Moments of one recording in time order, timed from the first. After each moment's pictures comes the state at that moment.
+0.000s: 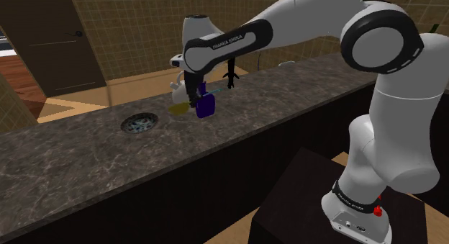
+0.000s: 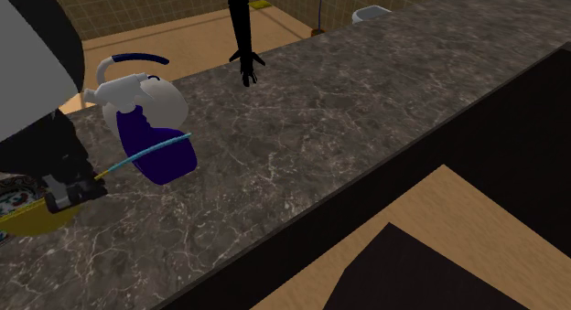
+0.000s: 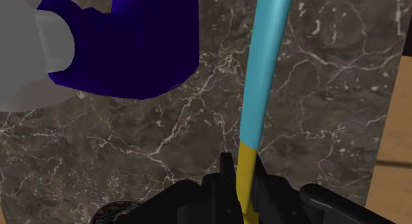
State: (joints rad) arm 0.60 0.23 -0.41 -1.76 0.08 2.17 -1.06
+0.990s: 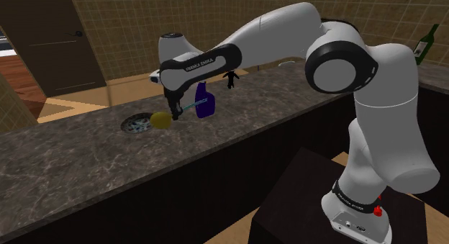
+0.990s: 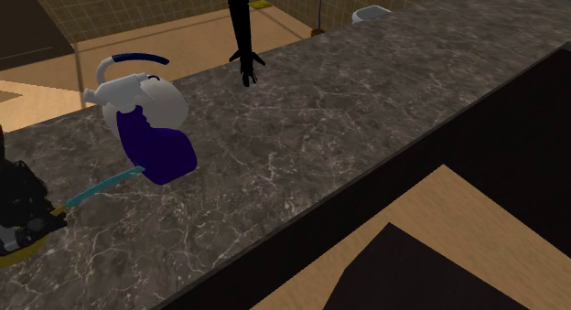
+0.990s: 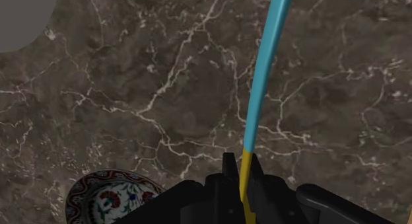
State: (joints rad) arm 0.61 0.47 -0.36 -1.55 0.14 2.18 -1.00
